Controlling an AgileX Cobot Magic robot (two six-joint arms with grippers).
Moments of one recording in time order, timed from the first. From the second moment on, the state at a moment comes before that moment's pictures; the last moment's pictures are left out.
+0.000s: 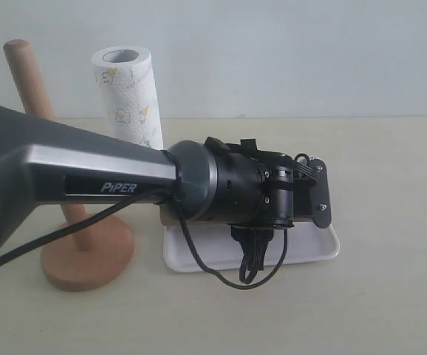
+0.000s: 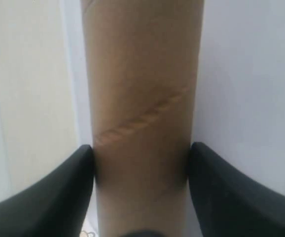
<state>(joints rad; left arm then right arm) -0.98 2.24 -1.57 0.93 0.71 -0.07 0.03 0.00 0.00 0.07 0.33 0.00</state>
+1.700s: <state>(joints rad) -0.98 2.04 -1.57 0.73 0.80 -0.04 0.03 0.00 0.00 0.07 0.33 0.00</state>
